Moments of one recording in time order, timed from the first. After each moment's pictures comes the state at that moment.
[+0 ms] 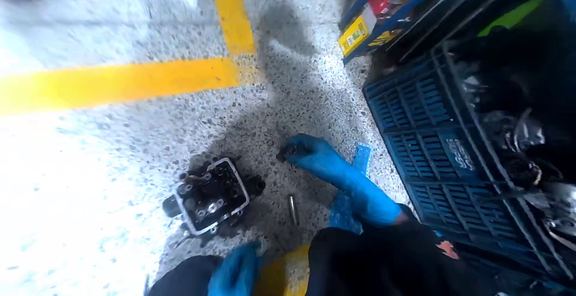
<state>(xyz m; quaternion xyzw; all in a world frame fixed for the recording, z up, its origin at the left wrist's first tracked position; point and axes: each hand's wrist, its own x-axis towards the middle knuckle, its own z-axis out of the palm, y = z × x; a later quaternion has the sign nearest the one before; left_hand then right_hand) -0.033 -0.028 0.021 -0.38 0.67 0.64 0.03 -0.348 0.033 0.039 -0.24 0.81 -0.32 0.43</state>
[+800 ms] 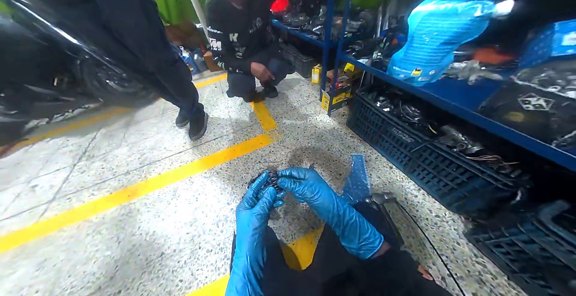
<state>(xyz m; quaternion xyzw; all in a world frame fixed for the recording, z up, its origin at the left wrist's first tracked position) 0.024 0.034 0.228 -0.22 0.51 0.78 -0.28 -0.101 0.141 0.235 -0.24 0.55 -0.70 0.38</state>
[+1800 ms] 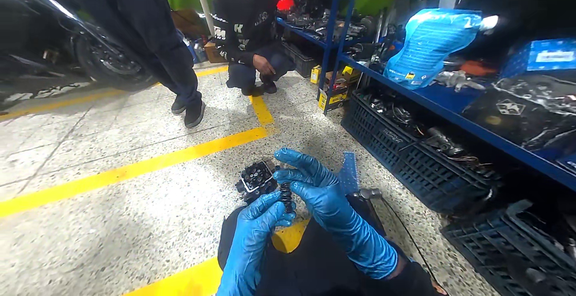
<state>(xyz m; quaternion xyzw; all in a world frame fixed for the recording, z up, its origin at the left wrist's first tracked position) 0.084 0.067 0.223 -0.15 0.48 0.84 -0.19 -0.052 0.173 0.241 -0.42 0.37 -0.79 0.23</state>
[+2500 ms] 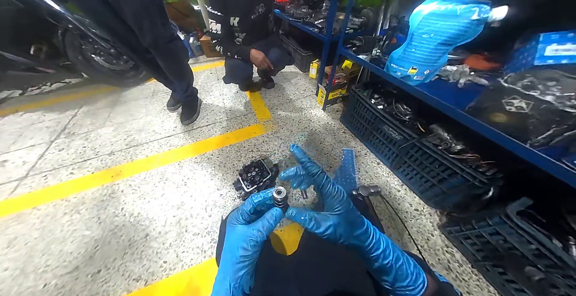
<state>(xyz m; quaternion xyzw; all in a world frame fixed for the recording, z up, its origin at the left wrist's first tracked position) 0.079 0.059 0.225 -0.11 0.51 0.81 -0.27 -0.061 0.189 0.238 -0.53 0.56 -0.64 0.04</state>
